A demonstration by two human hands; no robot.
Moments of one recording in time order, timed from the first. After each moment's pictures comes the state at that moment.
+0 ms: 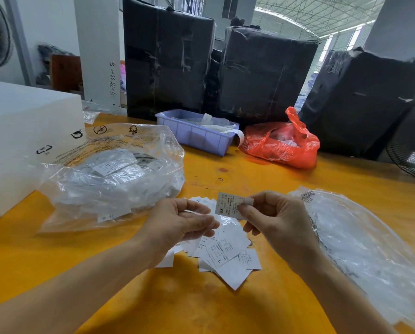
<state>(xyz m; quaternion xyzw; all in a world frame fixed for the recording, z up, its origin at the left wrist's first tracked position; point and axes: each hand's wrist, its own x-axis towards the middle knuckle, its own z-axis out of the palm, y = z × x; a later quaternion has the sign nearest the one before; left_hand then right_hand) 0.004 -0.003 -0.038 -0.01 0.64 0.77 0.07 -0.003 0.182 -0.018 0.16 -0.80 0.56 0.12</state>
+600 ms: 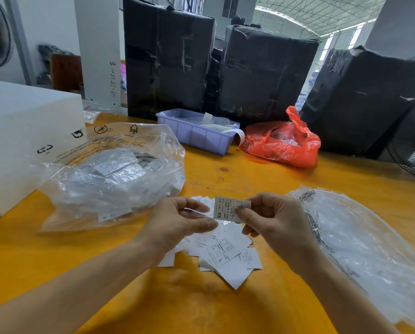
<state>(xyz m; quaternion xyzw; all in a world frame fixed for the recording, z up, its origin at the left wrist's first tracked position) 0.000 -0.004 -0.045 -0.01 0.71 0.70 0.04 -0.003 0.182 -0.020 0.17 -0.81 0.55 0.09</state>
